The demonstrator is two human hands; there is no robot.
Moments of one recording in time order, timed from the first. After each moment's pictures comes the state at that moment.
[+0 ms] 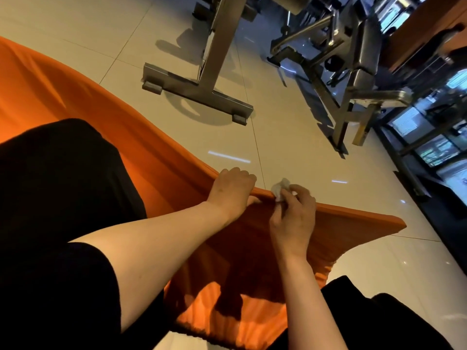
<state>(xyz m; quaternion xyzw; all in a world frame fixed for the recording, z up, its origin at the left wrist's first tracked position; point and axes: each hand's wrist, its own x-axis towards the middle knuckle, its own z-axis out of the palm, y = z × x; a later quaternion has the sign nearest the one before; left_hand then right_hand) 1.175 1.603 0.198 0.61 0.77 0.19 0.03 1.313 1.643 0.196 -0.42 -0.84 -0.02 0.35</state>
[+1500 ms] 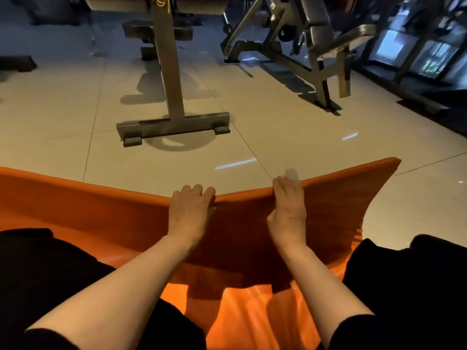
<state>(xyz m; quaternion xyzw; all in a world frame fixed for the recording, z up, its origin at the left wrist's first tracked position) 1.117 1.584 0.176 0.60 0.79 0.09 -0.07 1.300 1.660 0.157 -0.47 -0.80 0.00 0.39</state>
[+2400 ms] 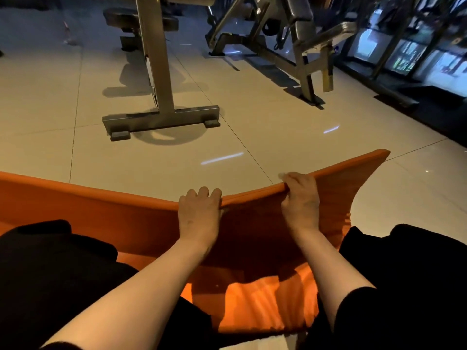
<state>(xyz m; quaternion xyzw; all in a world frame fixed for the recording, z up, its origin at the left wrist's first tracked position) 1.134 1.559 0.176 0.59 0.80 0.08 -0.04 1.319 1.652 0.171 -0.52 -0.76 0.01 0.38</state>
